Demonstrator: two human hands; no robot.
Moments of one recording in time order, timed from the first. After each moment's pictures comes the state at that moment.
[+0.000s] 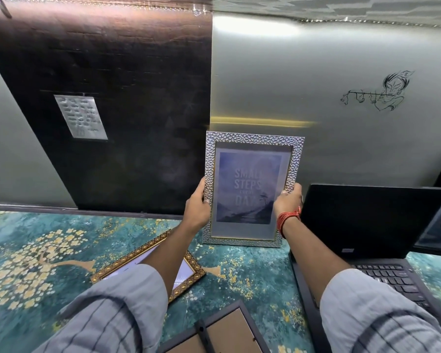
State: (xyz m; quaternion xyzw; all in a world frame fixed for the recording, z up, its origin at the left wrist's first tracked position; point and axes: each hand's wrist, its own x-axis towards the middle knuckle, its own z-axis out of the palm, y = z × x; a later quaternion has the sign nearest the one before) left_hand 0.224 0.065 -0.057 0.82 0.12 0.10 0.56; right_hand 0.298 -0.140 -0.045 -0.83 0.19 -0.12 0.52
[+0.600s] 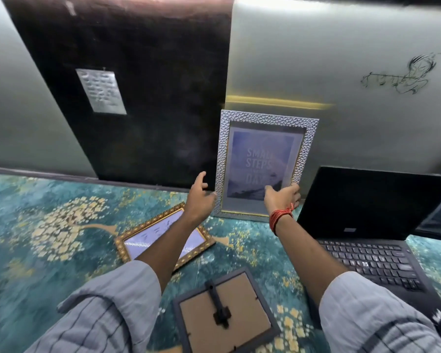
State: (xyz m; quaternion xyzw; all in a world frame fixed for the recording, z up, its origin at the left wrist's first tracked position) left_hand 0.162 0.067 -0.047 0.79 0.20 0.05 0.58; right_hand 0.228 -0.107 -0.030 -0.82 0.24 -0.04 0.51
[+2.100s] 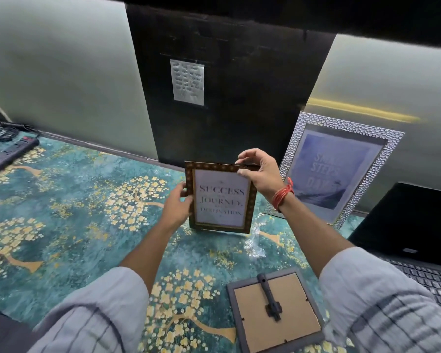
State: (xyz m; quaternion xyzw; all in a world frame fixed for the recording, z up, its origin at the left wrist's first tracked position) left_hand 0.044 0.234 -0.060 0.70 0.31 0.11 0.63; right_hand 0.177 0.057 0.018 -0.75 -0.27 0.12 0.59
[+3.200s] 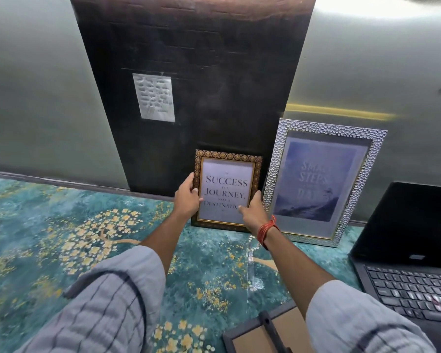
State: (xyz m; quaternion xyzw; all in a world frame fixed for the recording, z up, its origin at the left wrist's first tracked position) left_hand 0.191 0.243 -0.106 0.77 0.20 0.16 0.58; right_hand 0.224 0.061 -0.100 -0.83 -0.01 0.17 0.54
